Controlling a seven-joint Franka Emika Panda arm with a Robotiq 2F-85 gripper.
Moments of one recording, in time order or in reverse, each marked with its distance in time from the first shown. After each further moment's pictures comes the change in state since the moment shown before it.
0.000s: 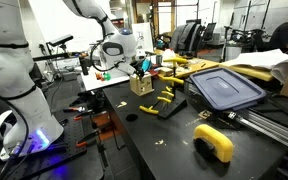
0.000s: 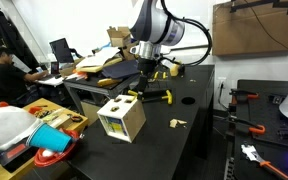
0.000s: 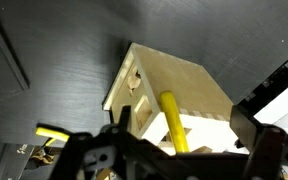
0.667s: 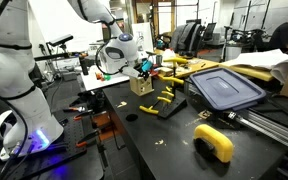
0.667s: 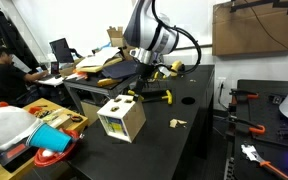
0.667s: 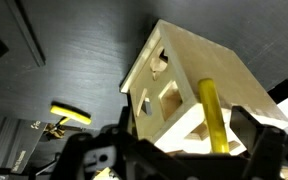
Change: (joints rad) arm -0.057 0.104 0.082 0.071 0.224 0.154 -0.276
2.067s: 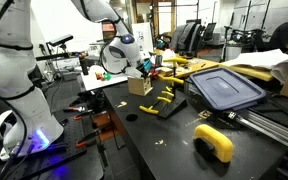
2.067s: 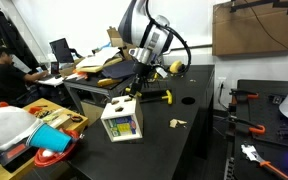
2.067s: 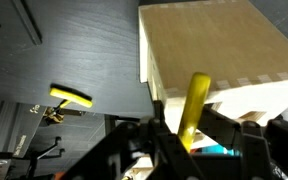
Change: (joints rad) arm -0.061 0.042 0.057 0.071 0.198 0.001 -0.207
